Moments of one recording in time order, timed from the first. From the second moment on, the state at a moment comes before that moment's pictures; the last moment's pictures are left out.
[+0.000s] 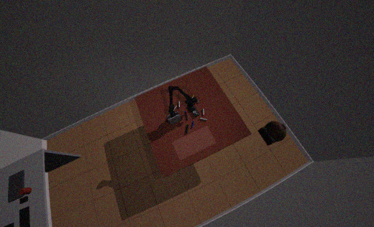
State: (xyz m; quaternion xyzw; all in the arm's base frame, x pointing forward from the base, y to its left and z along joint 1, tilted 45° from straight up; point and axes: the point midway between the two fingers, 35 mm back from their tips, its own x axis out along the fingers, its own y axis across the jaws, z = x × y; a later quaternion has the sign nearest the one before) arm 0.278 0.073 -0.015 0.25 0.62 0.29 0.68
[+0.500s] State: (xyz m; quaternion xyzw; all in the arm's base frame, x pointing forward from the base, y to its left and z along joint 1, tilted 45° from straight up) arm 0.275 0.034 0.023 0.26 0.62 0.28 0.68
